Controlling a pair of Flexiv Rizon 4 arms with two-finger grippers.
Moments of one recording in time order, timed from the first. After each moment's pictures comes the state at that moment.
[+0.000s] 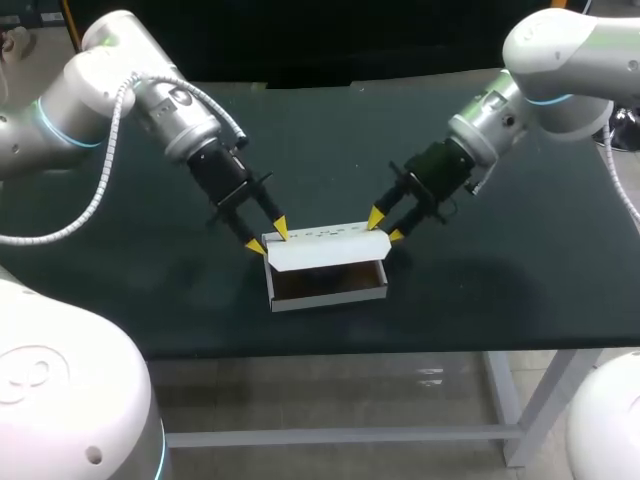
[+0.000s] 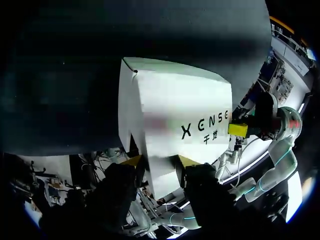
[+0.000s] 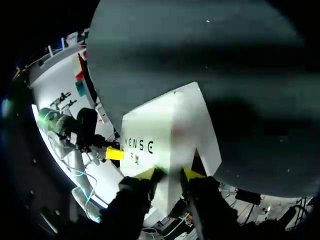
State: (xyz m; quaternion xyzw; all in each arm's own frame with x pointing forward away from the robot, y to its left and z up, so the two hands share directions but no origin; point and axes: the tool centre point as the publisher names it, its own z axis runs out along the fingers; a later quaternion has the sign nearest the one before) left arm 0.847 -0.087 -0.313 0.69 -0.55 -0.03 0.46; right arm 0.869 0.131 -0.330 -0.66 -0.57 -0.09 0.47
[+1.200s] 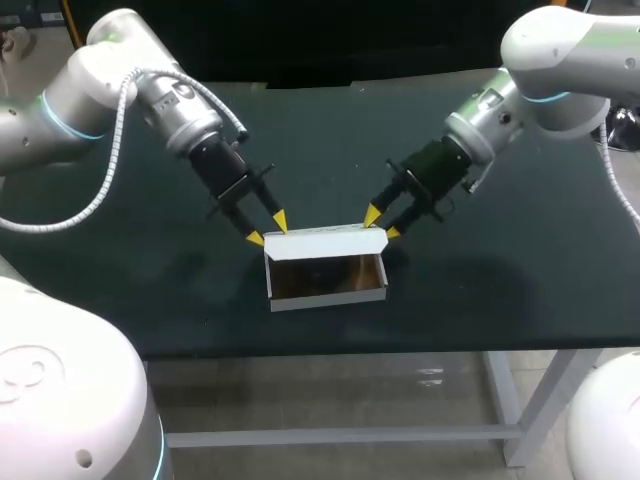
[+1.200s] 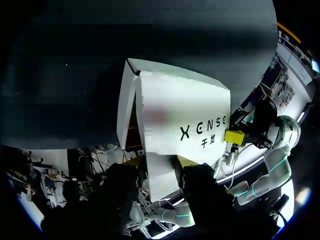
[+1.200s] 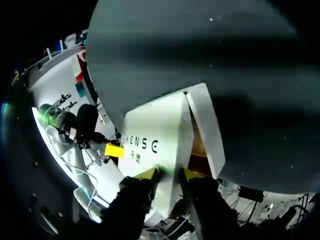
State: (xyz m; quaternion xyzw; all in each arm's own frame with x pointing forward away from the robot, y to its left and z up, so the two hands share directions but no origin) left arm 0.860 -0.088 -0.308 0.70 -0.53 -0.05 0.48; right arm 0.870 0.137 -0.326 -0.67 -0.56 -0.08 0.48
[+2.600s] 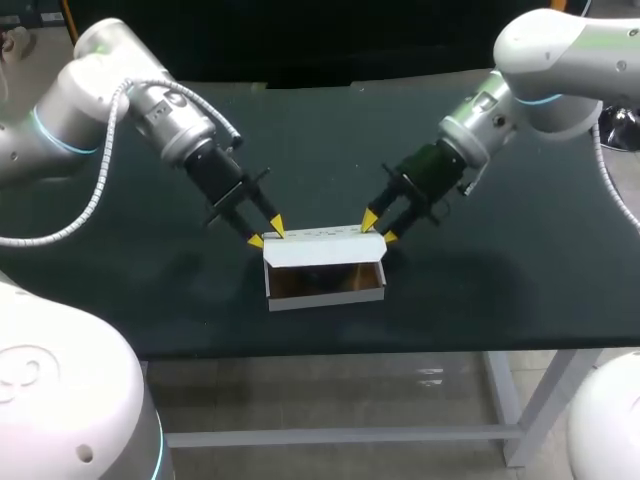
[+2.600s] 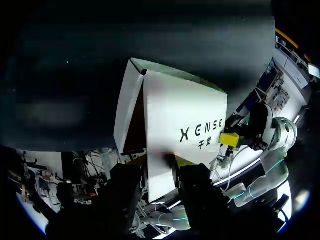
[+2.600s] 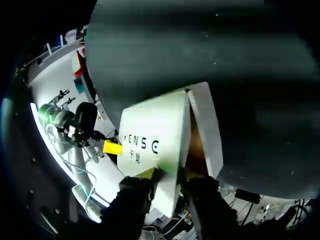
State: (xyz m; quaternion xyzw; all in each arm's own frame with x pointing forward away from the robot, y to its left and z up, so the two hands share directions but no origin) left arm 0.857 -0.086 -0.315 0.71 -0.51 -0.02 0.48; right arm 0.867 0.141 -0.333 -0.66 -0.58 -0.08 0.48
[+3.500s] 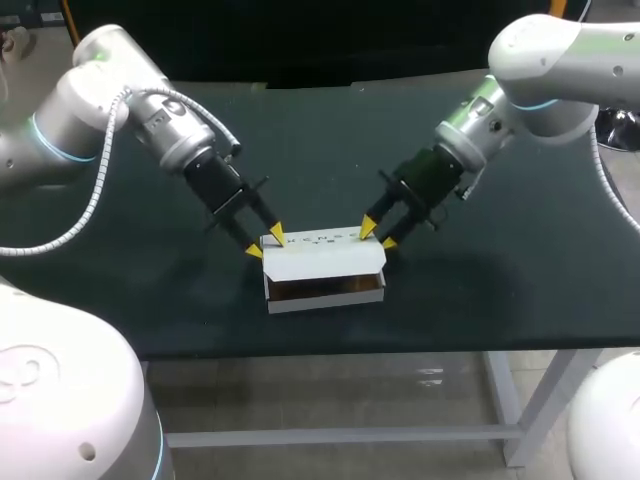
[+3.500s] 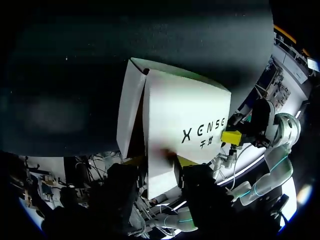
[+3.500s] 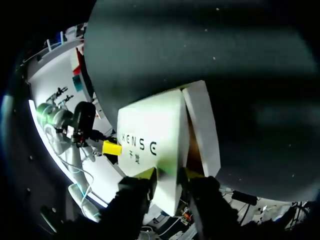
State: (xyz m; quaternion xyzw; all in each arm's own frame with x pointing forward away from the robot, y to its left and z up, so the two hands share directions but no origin) left arm 0.847 -0.084 -0.325 0.71 -0.53 -0.02 0.47; right arm 0.859 0.142 -0.341 -0.65 -0.59 -0.07 0.47
